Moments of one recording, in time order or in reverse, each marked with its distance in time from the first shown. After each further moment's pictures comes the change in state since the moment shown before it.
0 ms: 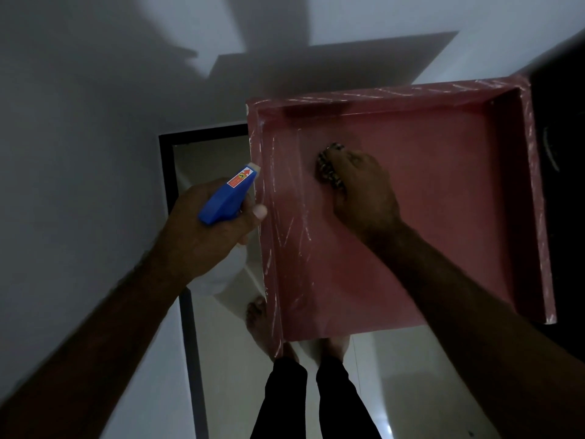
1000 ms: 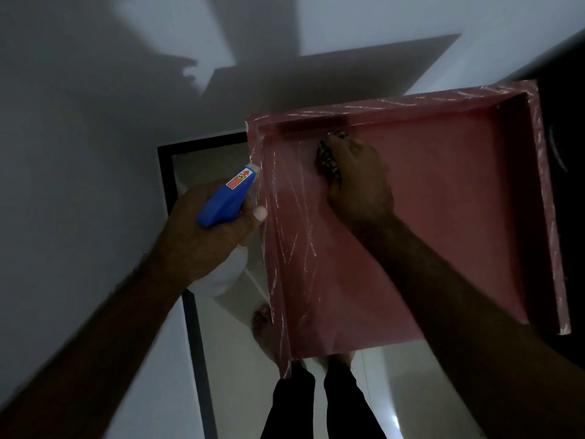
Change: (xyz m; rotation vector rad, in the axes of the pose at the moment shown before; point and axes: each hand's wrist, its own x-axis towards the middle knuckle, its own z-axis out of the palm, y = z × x) left_hand 0.029 0.002 -0.014 0.031 -0.010 0.065; right_hand 0.040 -0.013 0.003 0.017 0.143 0.077
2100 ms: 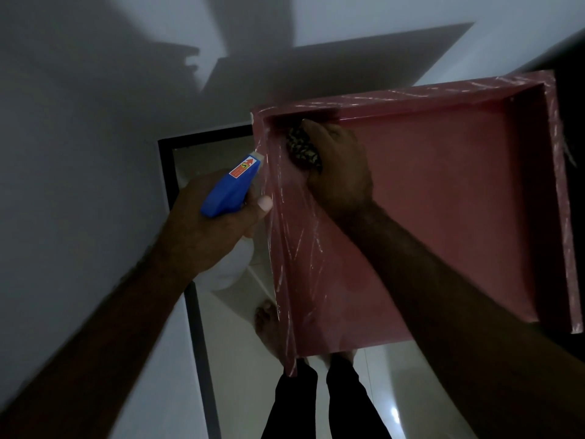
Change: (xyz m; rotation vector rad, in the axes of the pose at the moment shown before) left_hand 0.004 0.000 0.000 -0.035 0.007 0.001; right_hand 0.011 -0.031 0.024 0.115 0.069 -0.042
